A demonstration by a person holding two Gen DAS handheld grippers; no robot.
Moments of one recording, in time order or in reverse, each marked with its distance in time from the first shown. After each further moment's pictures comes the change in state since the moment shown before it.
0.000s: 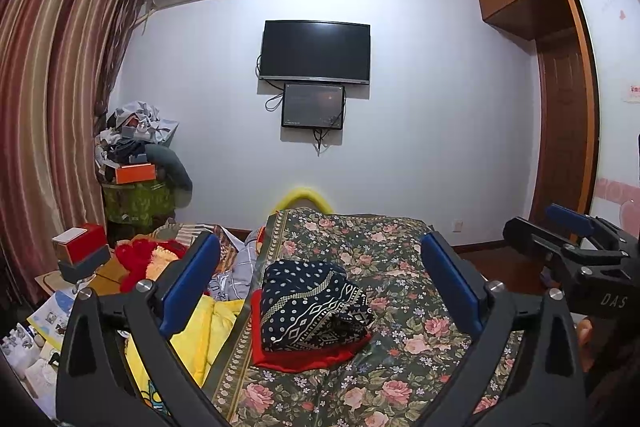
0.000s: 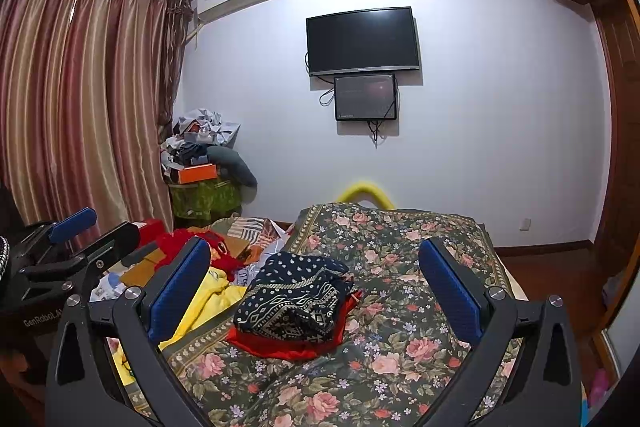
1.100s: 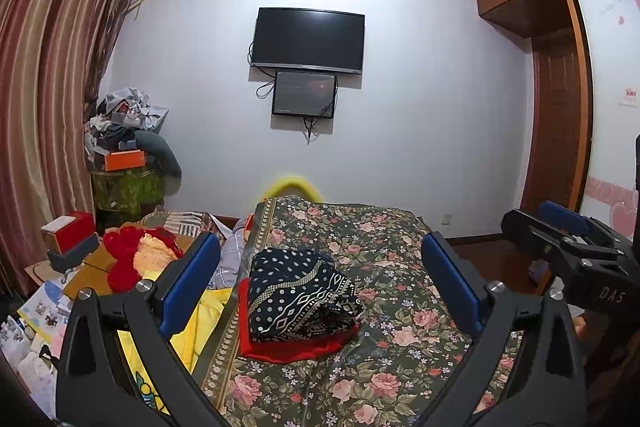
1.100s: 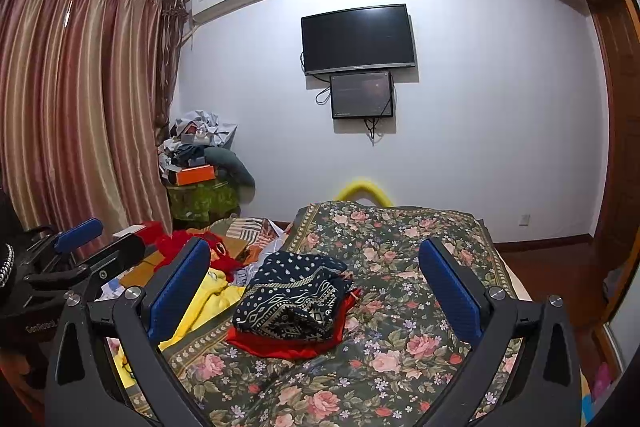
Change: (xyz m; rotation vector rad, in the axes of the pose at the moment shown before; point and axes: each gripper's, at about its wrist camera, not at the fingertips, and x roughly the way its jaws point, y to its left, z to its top) left arm 0.006 0.009 -0.004 -0.031 0.045 -0.047; right arm 0.003 -0.003 0.000 0.017 0.006 -0.009
